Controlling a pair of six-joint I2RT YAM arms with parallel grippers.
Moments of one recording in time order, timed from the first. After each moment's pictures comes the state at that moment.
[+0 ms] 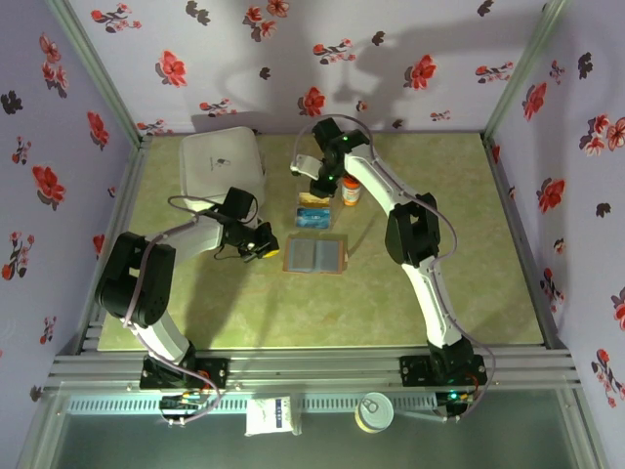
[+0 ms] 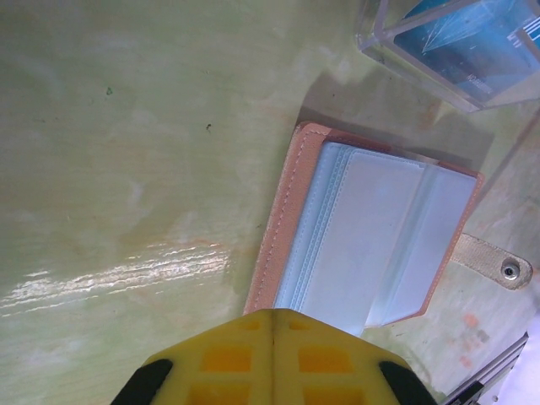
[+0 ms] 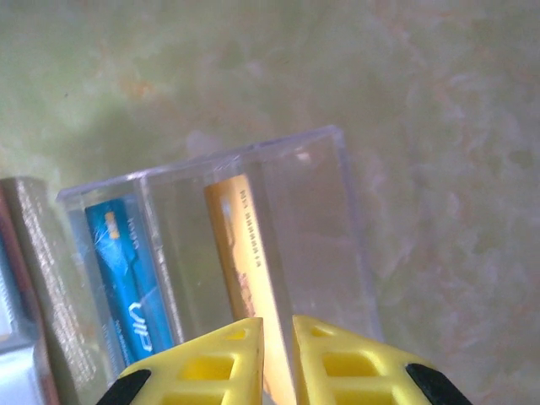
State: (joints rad) left arm -0.42 1.68 0.96 -0.42 0.47 -0.74; right arm 0.52 2.44 2.36 -1.12 -0.24 -0.77
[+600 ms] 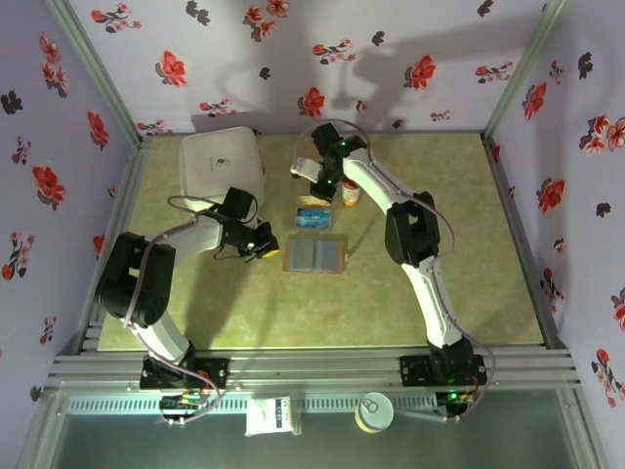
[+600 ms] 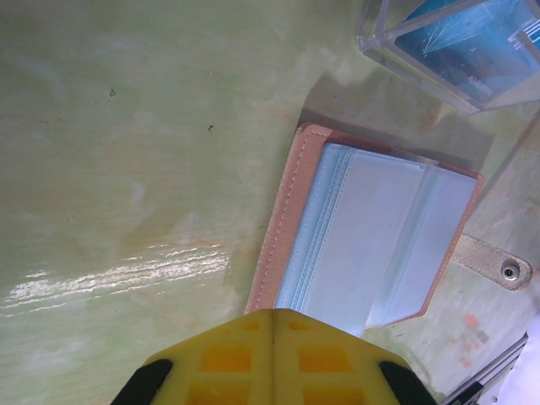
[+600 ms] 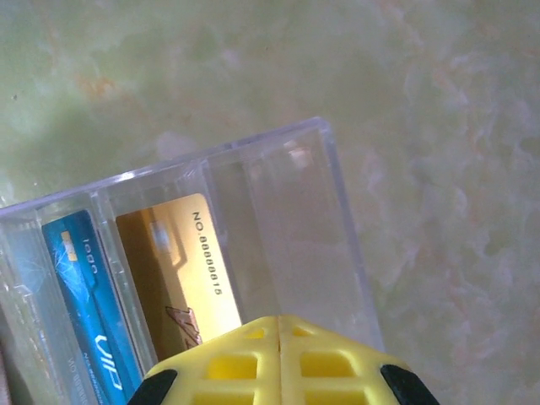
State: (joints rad) left arm -0.42 1.68 0.96 -0.42 0.47 -0.74; right arm 0.53 2.44 2.28 -1.05 -0.21 -0.73
